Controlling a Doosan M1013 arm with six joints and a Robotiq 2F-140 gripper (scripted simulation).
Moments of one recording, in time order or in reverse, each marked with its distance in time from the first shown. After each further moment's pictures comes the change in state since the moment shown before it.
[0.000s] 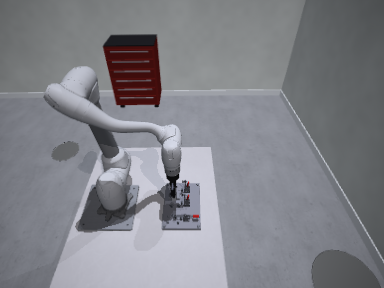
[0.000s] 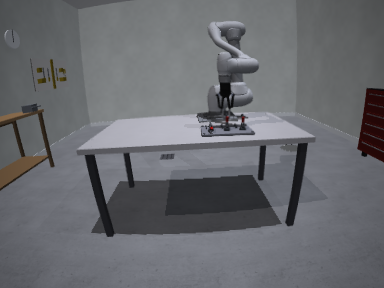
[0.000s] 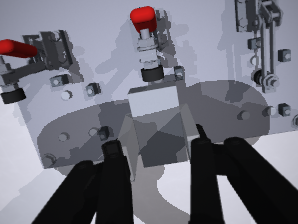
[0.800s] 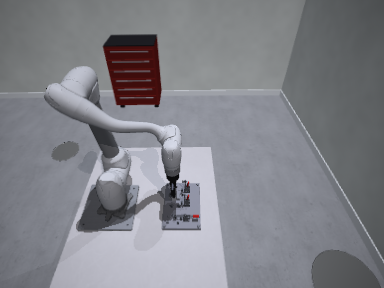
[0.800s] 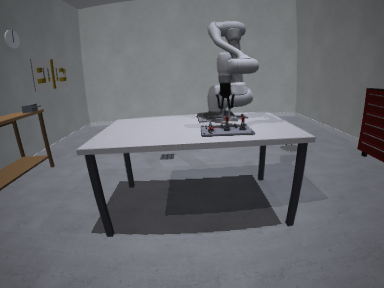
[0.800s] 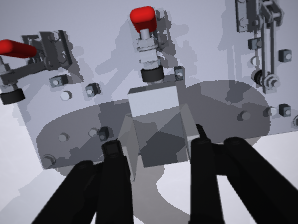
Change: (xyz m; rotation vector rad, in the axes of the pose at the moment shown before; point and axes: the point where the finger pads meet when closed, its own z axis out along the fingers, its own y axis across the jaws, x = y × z) arm 0.000 0.000 0.001 0.000 0.000 0.000
